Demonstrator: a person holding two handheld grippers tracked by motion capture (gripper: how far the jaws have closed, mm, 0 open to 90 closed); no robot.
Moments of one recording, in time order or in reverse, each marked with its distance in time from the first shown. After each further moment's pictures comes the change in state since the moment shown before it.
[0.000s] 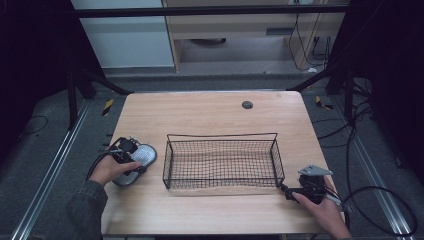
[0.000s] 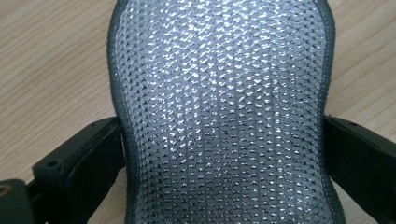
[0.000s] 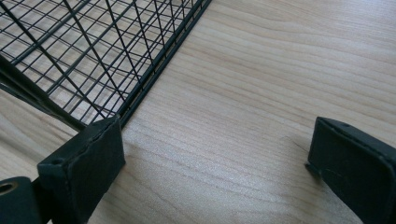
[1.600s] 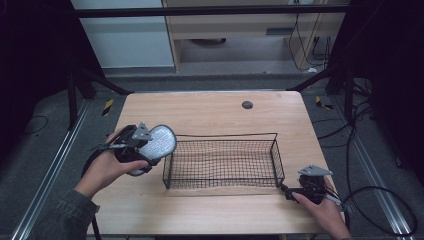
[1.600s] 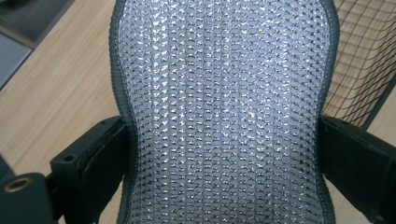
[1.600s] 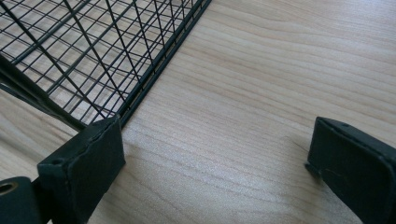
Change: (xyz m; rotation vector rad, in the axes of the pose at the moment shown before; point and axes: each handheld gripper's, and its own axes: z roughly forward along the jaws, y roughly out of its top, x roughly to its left) left arm -0.099 0.036 -0.127 -0.313 0.054 0.406; right arm 0.000 0.000 0.000 -0.001 -0.001 -0.001
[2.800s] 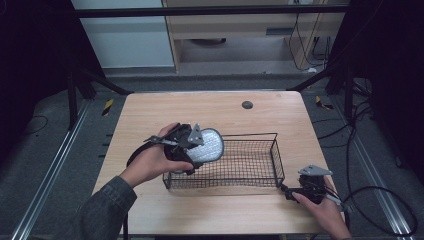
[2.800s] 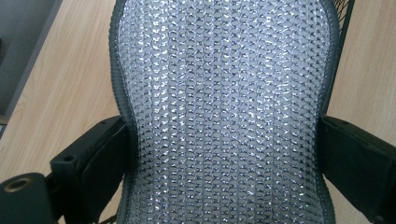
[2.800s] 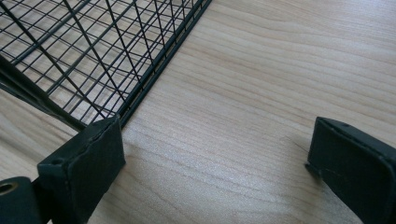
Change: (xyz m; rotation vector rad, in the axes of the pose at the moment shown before) left arm -0.063 0.100 0.034 -0.012 -0.111 0.264; right arm 0.000 0.000 0.000 0.002 0.001 0.000
